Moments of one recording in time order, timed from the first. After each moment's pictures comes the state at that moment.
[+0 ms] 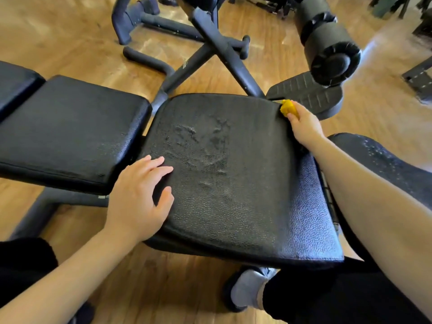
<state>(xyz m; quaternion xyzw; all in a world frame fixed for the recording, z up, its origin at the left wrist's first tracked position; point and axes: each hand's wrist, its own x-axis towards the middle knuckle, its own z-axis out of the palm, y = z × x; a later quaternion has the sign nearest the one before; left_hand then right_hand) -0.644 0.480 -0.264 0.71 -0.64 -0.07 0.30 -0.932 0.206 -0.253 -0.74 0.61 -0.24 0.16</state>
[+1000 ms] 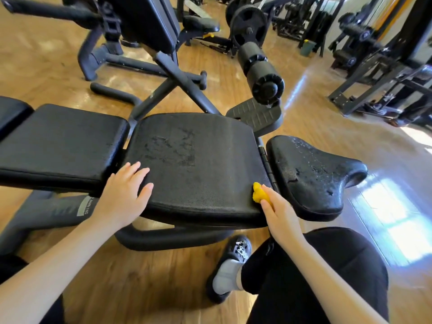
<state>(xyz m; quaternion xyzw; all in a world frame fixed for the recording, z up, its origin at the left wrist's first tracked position) -0.636 0.496 -0.266 0.70 -0.67 -0.11 0.23 -0.965 0.500 -0.241 -0.71 0.62 -0.28 0.20</state>
